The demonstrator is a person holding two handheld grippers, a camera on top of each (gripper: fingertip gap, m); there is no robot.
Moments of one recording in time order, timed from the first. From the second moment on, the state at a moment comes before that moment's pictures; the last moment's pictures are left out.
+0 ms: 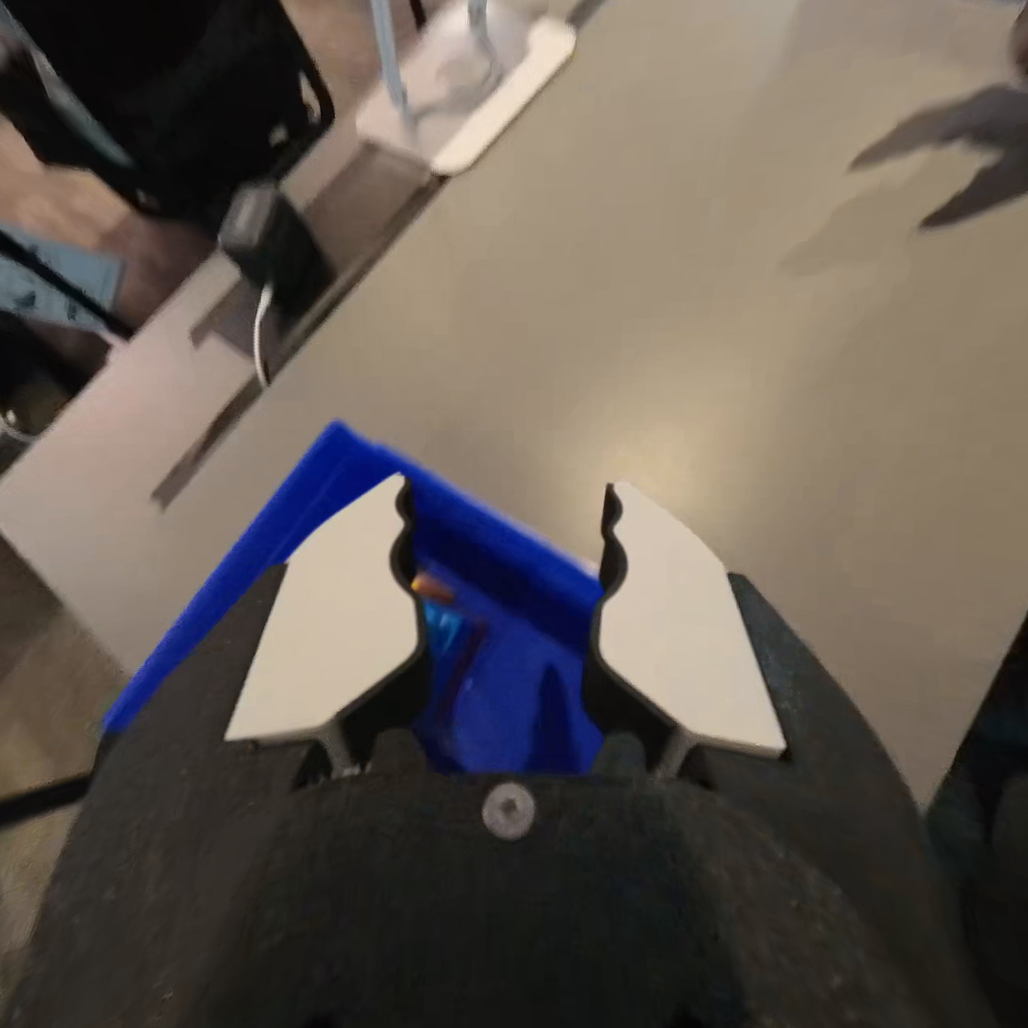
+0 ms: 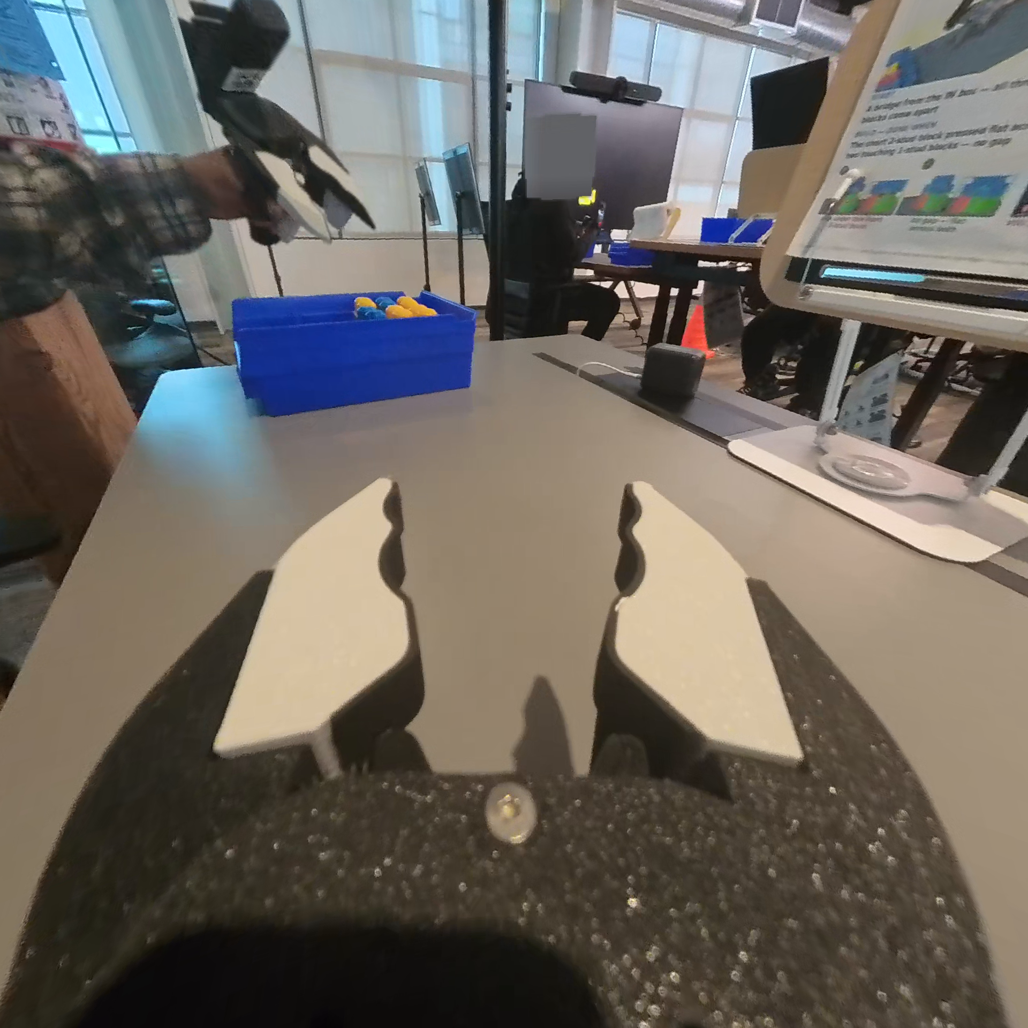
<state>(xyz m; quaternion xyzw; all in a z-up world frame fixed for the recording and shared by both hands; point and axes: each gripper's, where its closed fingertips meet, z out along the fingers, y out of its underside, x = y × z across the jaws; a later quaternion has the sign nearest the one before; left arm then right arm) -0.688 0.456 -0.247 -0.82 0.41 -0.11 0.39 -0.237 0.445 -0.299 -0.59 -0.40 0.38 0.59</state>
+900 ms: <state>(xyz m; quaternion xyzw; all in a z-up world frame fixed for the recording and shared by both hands) -0.781 0.459 -0.357 -0.88 0.44 0.01 0.19 -0.240 0.442 -0.306 -0.58 -0.40 0.43 0.56</state>
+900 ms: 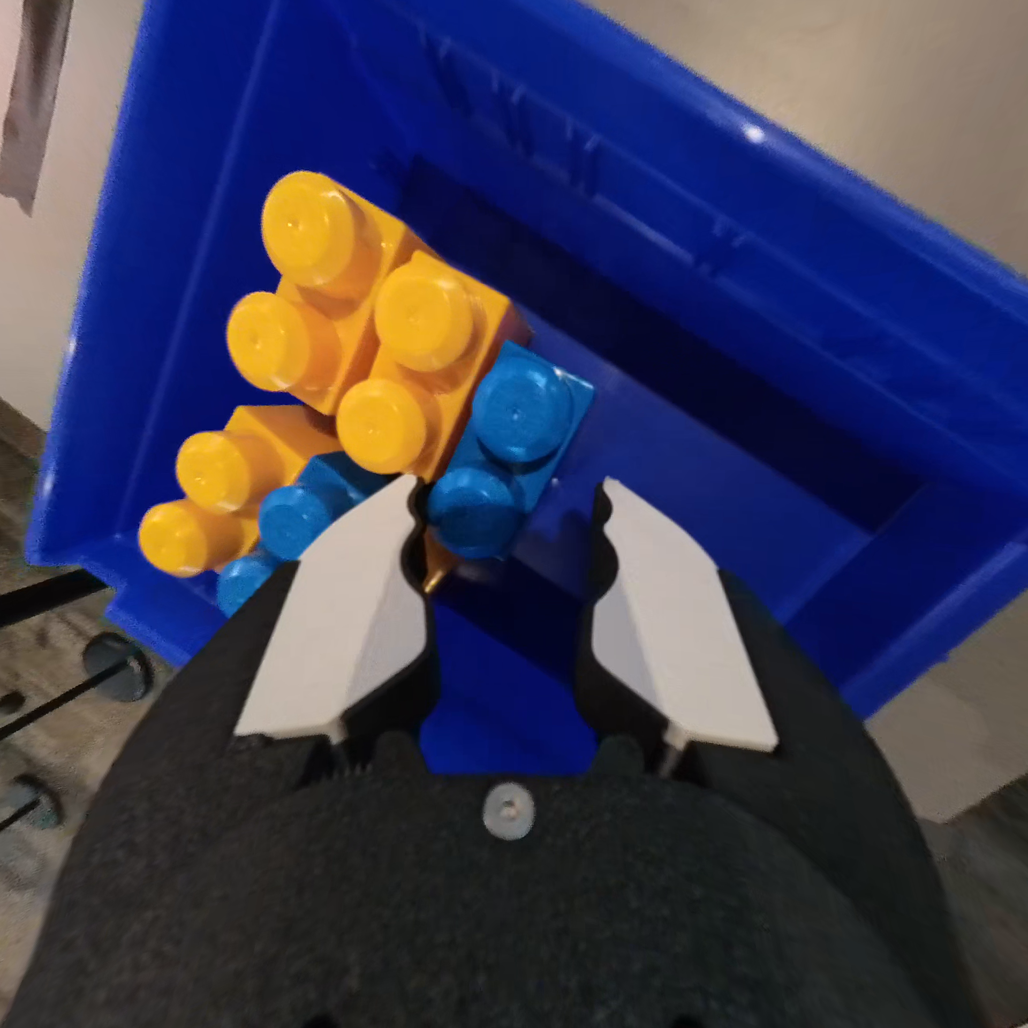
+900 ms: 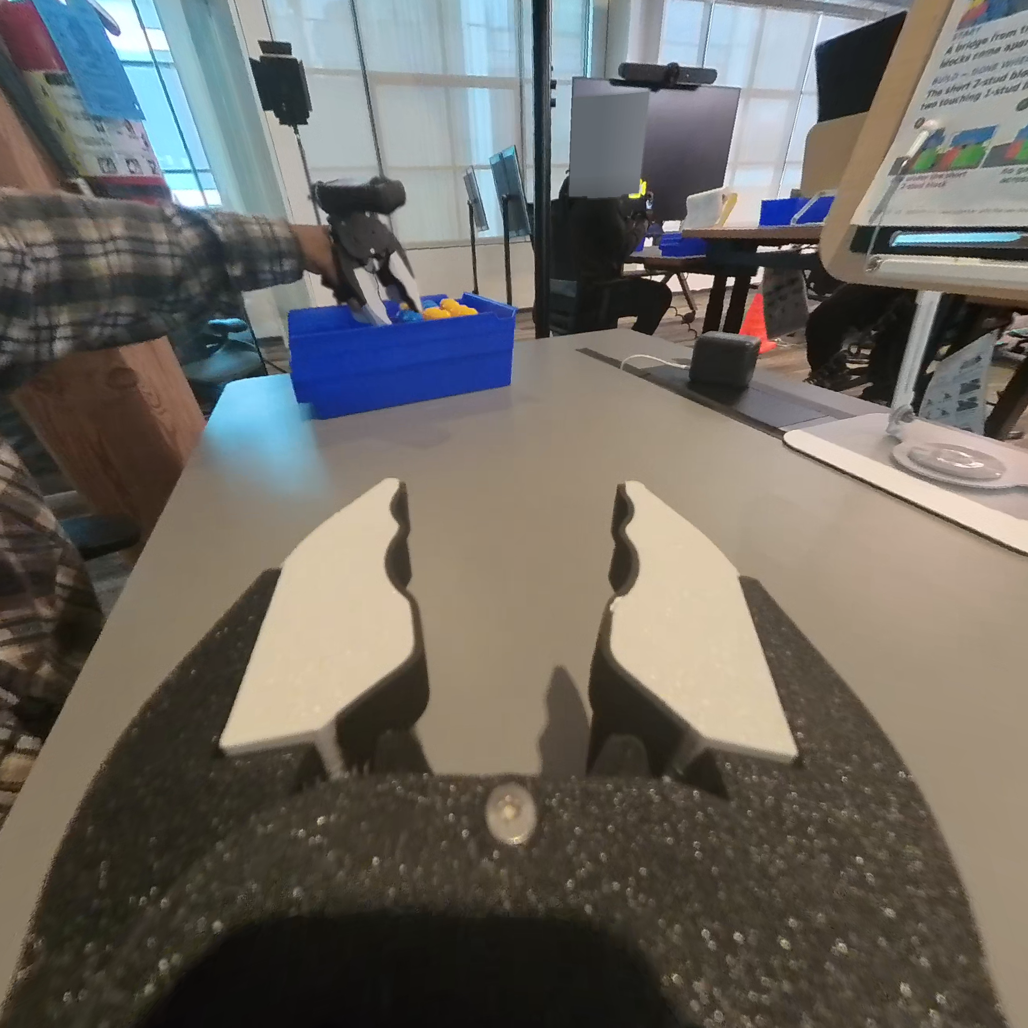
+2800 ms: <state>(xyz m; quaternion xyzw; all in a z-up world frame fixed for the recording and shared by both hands) -0.331 0.466 -0.238 -0.71 0.52 -0.38 0.27 -0.330 0.464 -0.244 -0.53 -0.58 0.50 0.35</state>
